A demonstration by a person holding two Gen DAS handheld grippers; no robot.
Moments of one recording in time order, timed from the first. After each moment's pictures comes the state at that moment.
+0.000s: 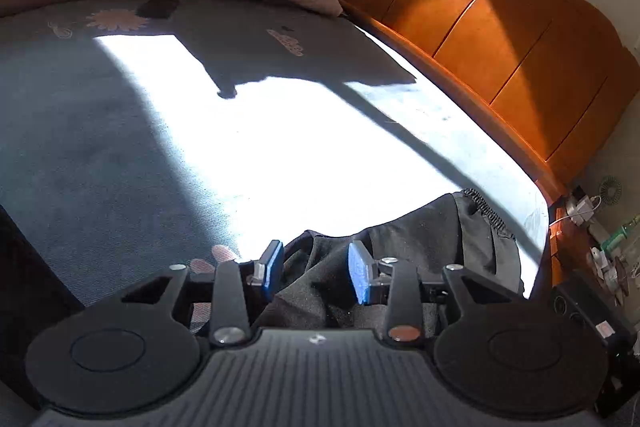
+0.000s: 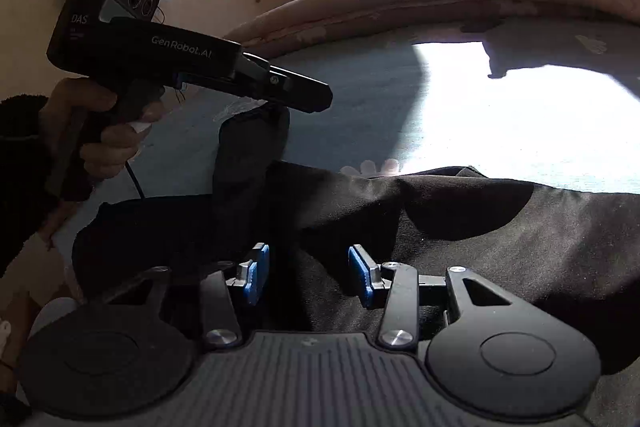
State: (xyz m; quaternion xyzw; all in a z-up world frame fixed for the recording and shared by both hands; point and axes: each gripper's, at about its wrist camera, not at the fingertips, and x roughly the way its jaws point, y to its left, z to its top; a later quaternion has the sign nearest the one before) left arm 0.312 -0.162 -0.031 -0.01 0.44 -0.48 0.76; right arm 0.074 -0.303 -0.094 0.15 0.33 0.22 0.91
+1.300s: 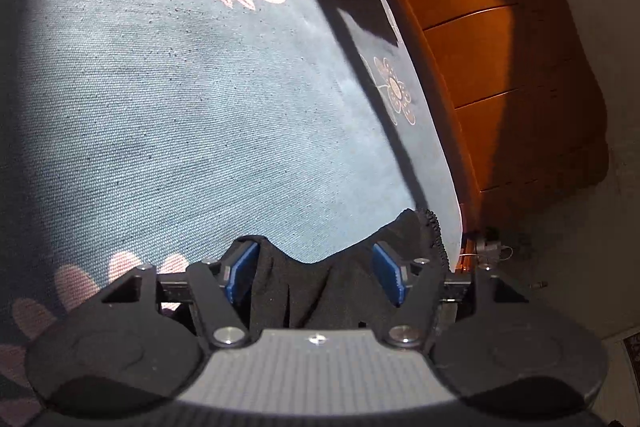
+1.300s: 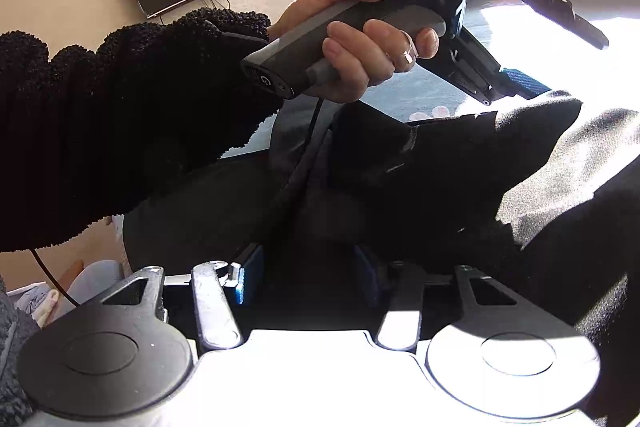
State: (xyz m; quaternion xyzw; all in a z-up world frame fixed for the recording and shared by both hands) left arm 0.377 -0.261 -0.136 -0.14 0.59 -0.52 0.60; right arm 0.050 -0.295 -0.119 0.17 0.31 0.30 0.89
